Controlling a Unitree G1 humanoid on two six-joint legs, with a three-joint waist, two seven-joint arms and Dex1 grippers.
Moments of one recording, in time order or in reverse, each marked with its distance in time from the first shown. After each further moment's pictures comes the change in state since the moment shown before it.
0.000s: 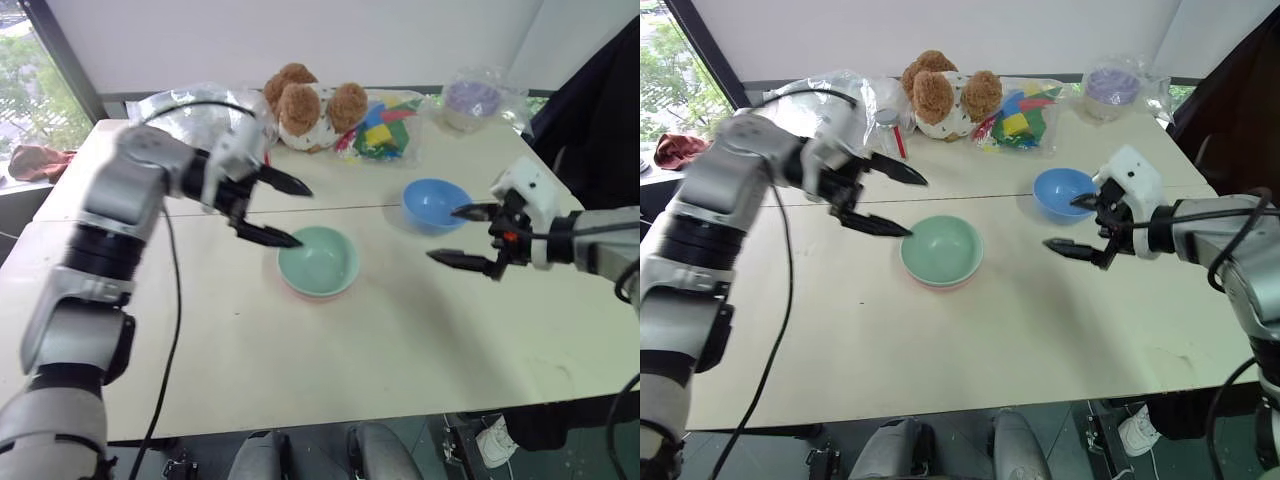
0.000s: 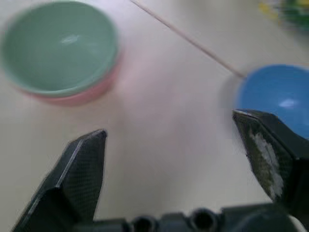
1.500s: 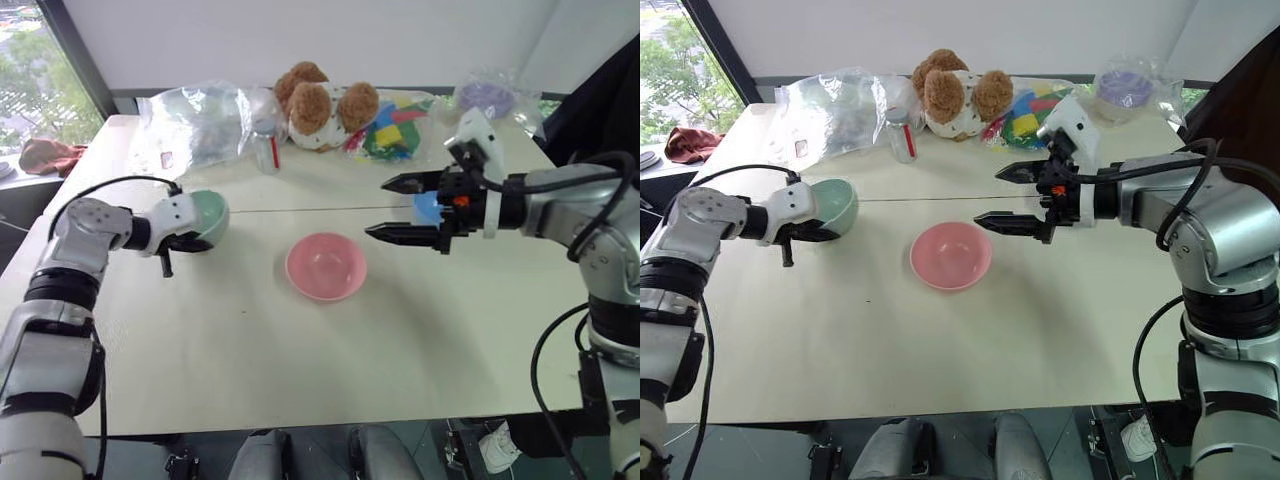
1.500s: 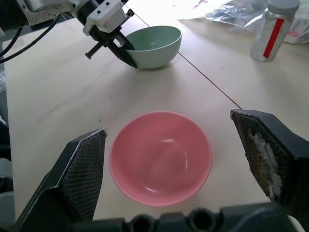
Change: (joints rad) left arm 0.092 0.000 -0.069 0.606 0.489 -0.606 0.217; right arm -0.213 0.184 -0.058 -0.135 0.174 0.193 0.133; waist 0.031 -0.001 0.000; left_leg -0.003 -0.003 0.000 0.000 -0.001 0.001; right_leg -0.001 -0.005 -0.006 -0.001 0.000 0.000
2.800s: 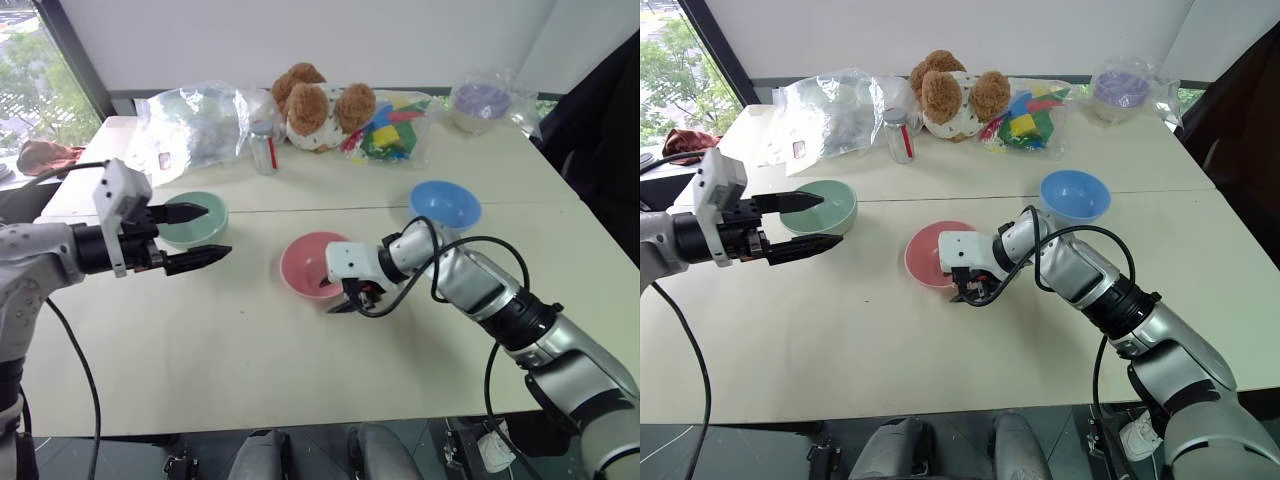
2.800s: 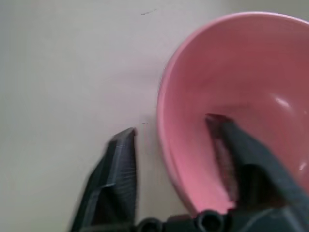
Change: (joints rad) left arm 0.563 0.174 0.511 -1.131 -0.725 0.888 0.315; right arm -0.031 0.200 0.655 0.317 -0.595 -0.709 0.264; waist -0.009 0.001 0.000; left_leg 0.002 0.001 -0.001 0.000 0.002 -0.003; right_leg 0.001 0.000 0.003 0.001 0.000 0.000
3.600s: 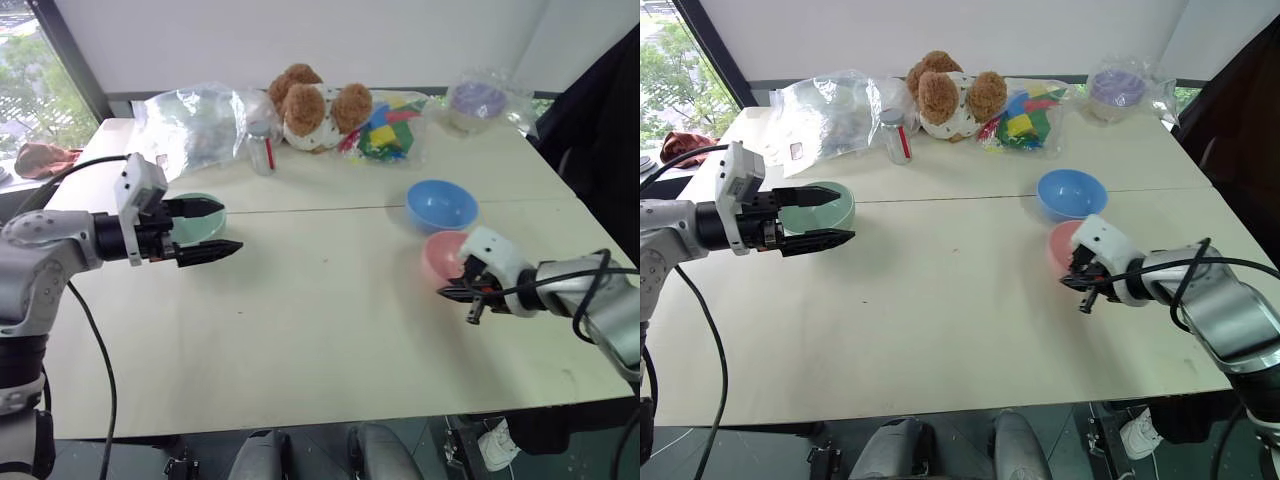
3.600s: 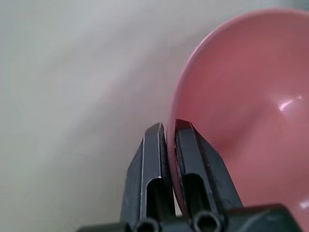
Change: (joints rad) left arm -0.129 -0.027 -0.126 0.142 0.055 -0.074 -0.099; right arm 0.446 -0.430 -0.511 -0.390 0.345 0.526 -0.287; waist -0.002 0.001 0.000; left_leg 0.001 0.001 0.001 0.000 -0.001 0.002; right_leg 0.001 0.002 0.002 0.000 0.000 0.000
